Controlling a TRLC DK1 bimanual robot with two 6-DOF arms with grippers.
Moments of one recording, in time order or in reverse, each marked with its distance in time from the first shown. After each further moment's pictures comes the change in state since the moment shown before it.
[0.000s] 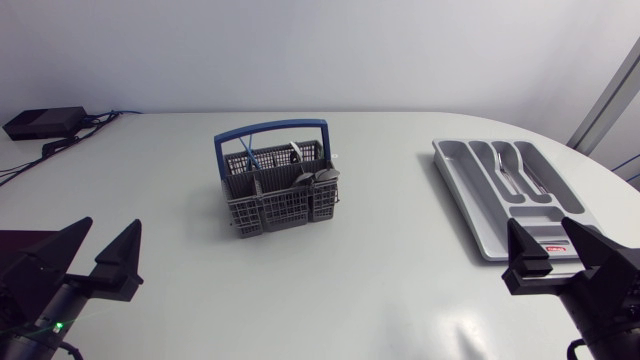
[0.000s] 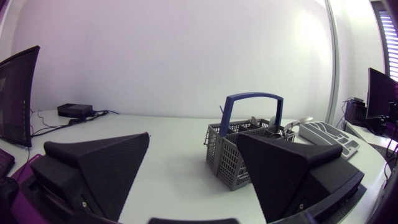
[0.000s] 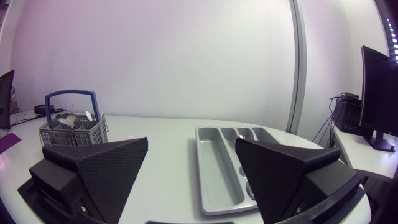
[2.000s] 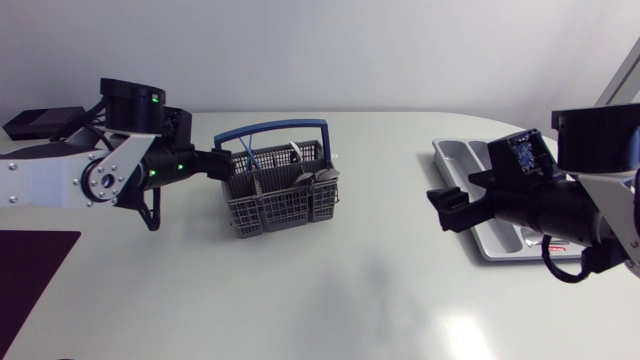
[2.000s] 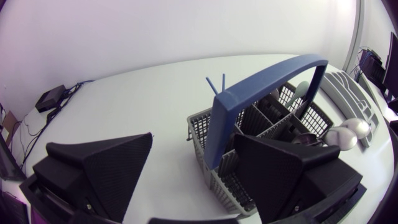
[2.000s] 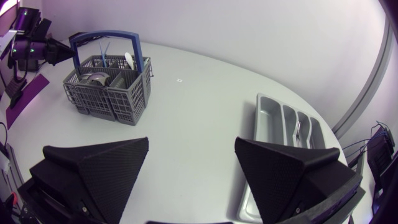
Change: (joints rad) left arm -0.193 1.464 0.842 0.080 -0.167 0.052; right arm 0.283 0.975 0.607 -0.179 -0.012 -0.122
